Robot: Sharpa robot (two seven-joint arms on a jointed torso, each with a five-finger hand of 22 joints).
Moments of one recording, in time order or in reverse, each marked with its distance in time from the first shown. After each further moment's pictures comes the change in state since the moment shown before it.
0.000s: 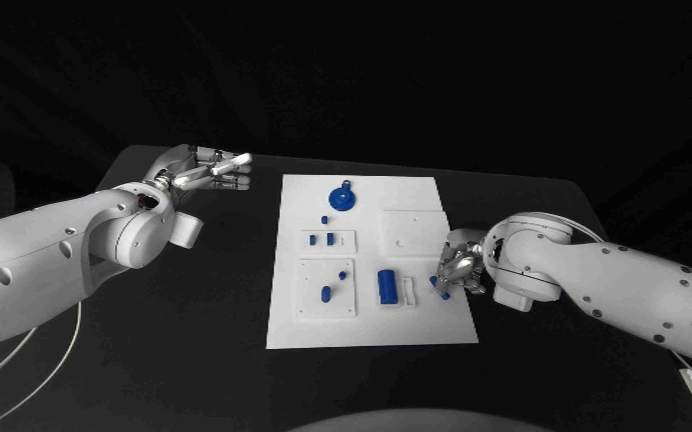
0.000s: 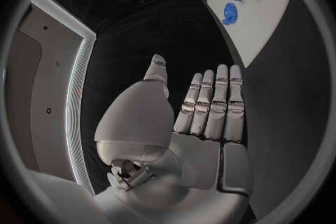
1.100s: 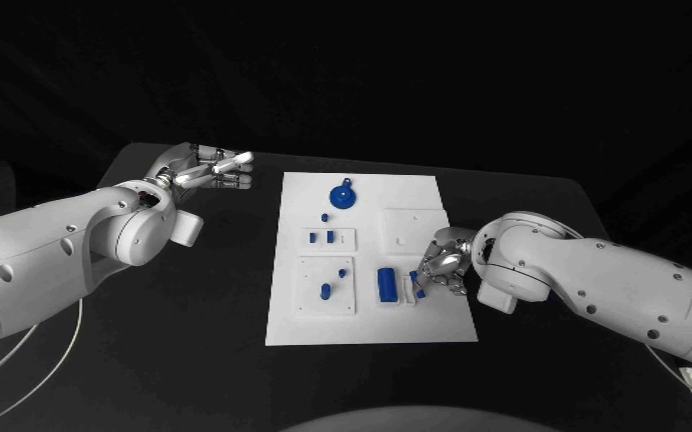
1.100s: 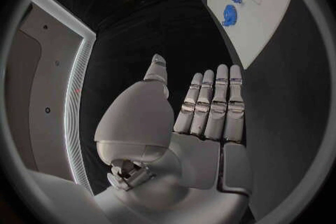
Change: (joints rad) left arm 0.000 0.001 0.000 -0.001 0.000 0.010 -0.009; left_hand 0.000 0.000 0.003 0.003 0.000 0.000 0.000 0.000 0.000 0.000 0.000 0.000 0.000 0.000 0.000 0.000 0.000 0.000 0.000 0.000 0.000 0.000; right arm -0.006 0.027 0.008 0.020 0.113 -0.050 0.019; right_hand -0.013 0.032 -0.196 0.045 -0.146 0.052 -0.021 -0.005 0.005 0.006 -0.013 0.000 -0.008 0.000 0.000 0.000 -0.003 0.014 0.000 0.000 -0.014 0.001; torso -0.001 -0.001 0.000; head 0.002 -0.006
